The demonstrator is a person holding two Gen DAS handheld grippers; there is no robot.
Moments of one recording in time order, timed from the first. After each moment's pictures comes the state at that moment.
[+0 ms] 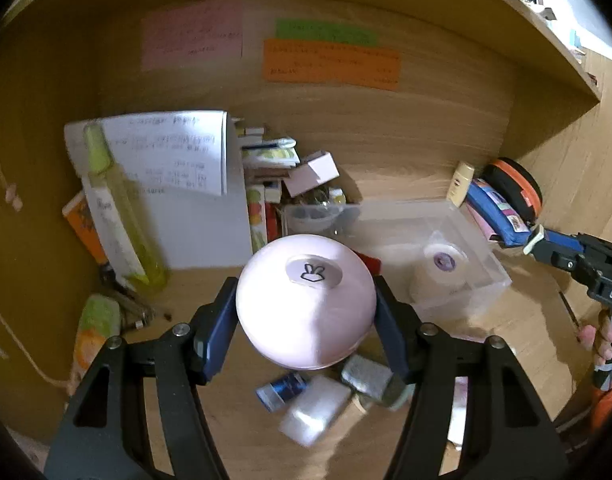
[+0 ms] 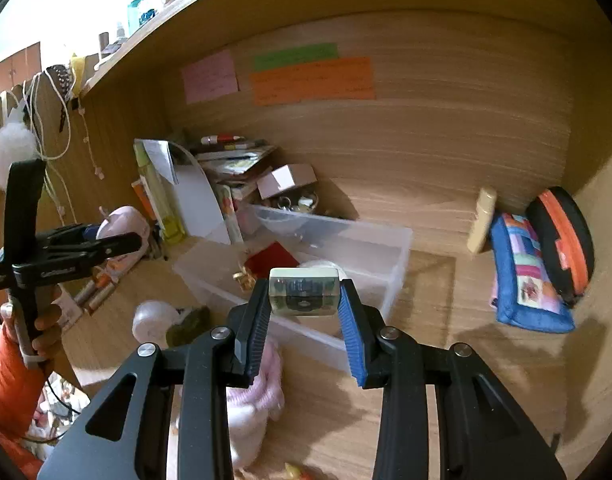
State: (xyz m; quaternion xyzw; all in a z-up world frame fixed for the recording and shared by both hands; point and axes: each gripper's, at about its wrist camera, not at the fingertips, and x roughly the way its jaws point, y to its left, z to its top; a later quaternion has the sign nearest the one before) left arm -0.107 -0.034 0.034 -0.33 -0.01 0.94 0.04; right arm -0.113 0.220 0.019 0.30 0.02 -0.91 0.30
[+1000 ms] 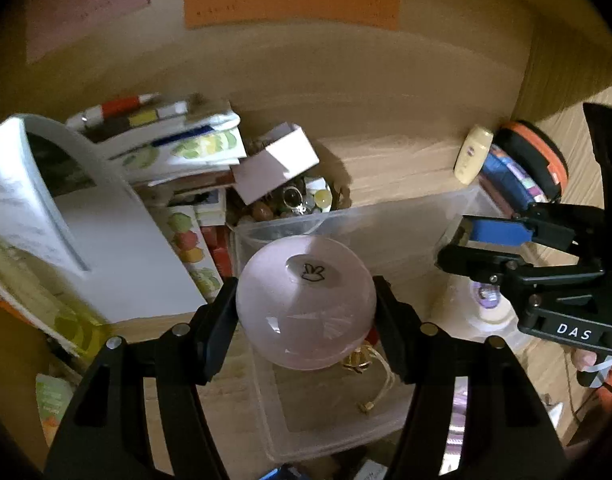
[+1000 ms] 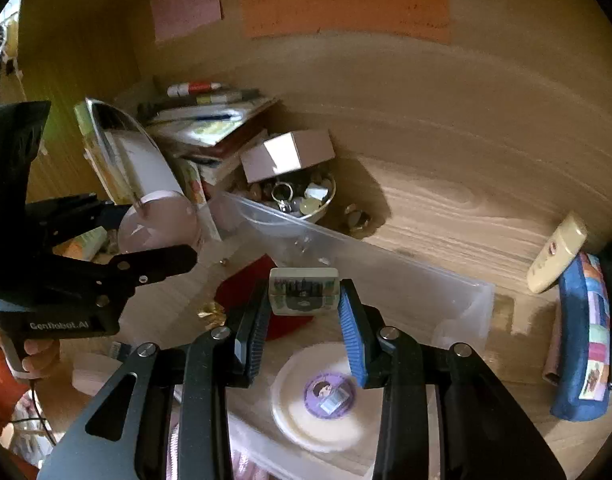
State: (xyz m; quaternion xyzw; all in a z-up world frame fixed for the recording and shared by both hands) left arm -0.222 -0.012 -0.008 -0.40 0.03 0.91 0.10; right arm -0.225 0.130 -0.026 0.39 0.08 -0.87 0.30
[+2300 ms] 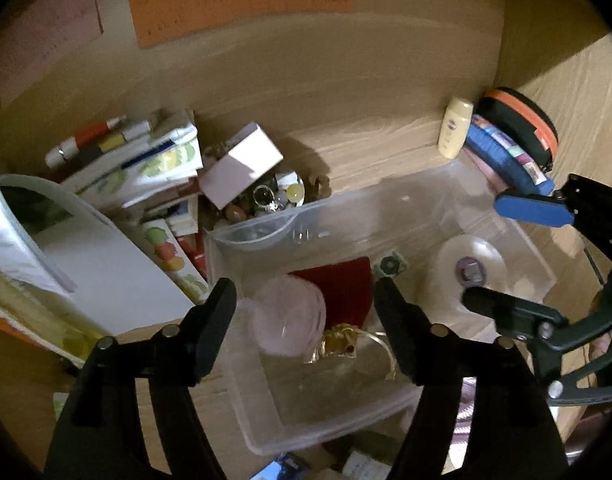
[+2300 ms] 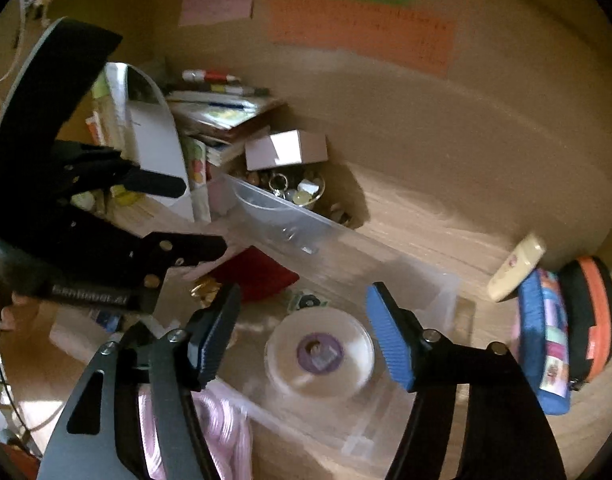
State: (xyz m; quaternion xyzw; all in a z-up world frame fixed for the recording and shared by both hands) left arm -0.213 0.015 0.003 -0.41 0.09 0.90 0.11; right arm -0.171 0.134 -0.008 0.32 0.16 -0.90 0.26
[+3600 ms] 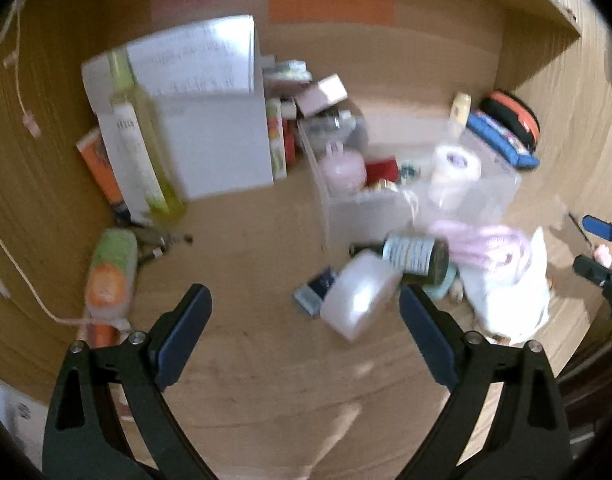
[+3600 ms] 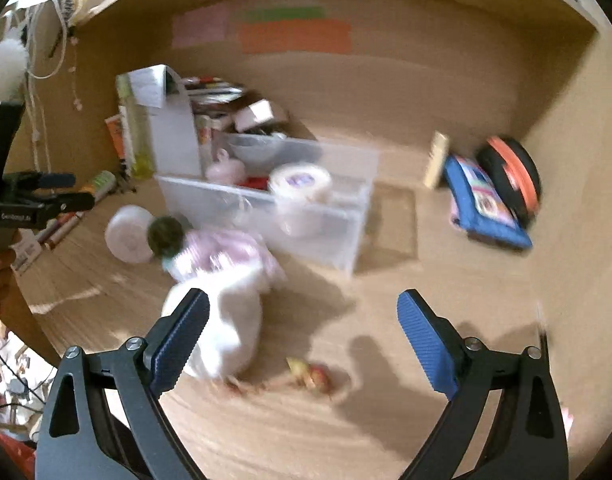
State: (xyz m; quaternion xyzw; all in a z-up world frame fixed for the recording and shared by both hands) left arm -0.046 -0.066 -0.028 -0.39 0.03 0.92 0.06; right arm -0.011 0.225 -0.044 0.33 0.07 -0.93 0.17
